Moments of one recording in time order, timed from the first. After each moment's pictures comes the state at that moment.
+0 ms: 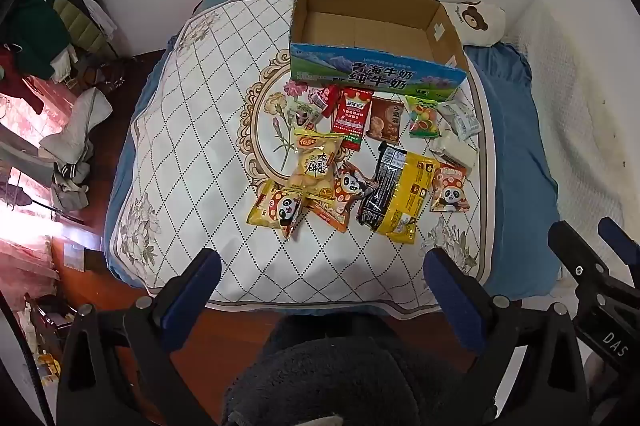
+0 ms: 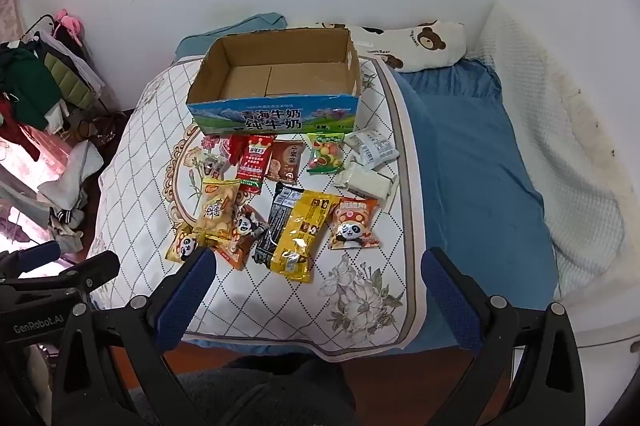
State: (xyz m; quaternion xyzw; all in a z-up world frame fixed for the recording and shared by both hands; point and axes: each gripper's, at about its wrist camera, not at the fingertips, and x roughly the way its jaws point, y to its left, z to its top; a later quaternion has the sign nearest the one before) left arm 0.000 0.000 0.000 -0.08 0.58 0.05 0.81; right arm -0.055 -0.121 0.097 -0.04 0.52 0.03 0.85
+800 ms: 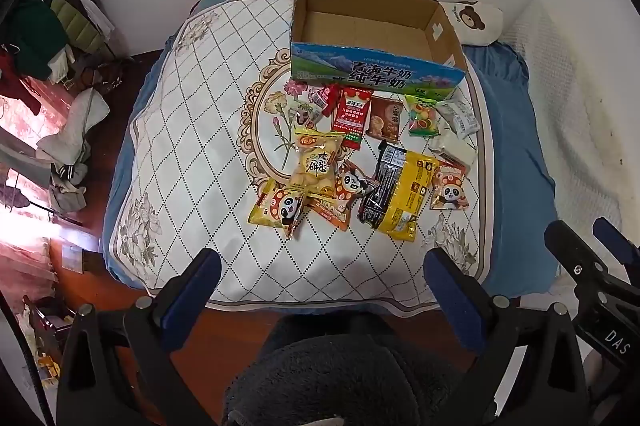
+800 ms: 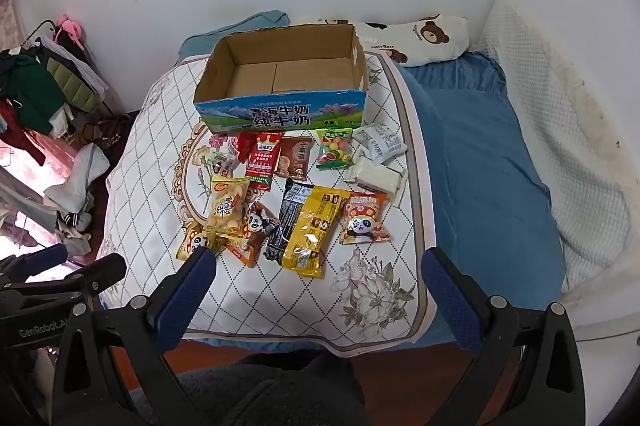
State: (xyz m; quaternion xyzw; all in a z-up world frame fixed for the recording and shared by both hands) left arm -0.005 0.004 0.001 -0.08 0.58 0.06 0.81; right arm -0.060 -0.116 0.100 -0.02 0.52 0.04 0.85
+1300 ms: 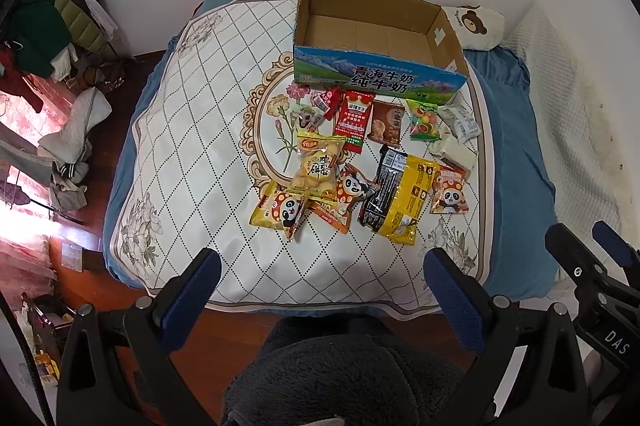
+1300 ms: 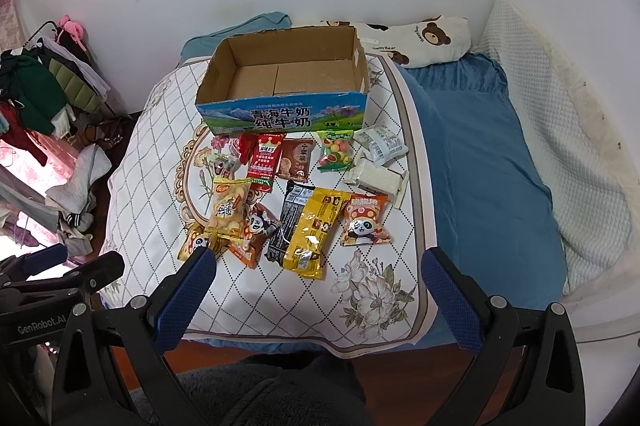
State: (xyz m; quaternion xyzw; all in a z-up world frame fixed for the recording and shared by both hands) left arm -0.003 0.006 0.004 -0.08 0.58 0.06 0.81; right arm -0.058 -0.117 0.103 -0.02 0.52 0.04 0.85
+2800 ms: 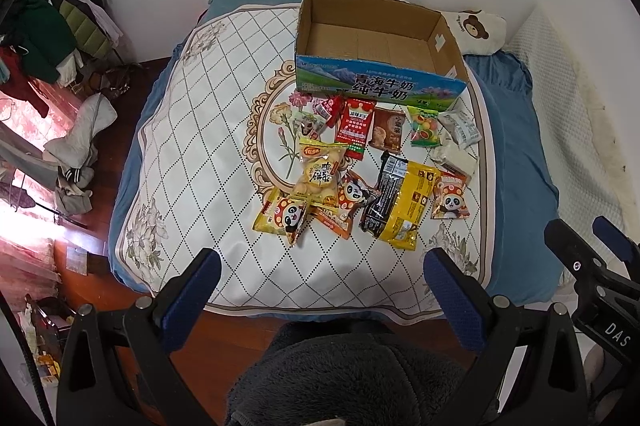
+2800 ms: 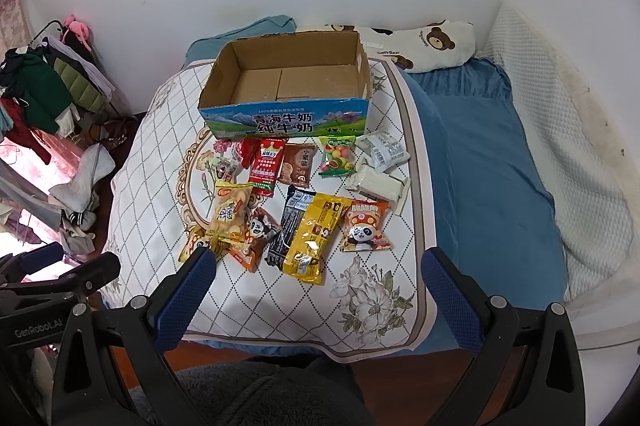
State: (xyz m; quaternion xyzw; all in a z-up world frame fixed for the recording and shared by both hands) left arm -0.005 0.002 0.011 -0.07 0.57 0.07 0.82; right arm -0.053 -0.117 0.106 -0.02 0.52 0.05 0.85
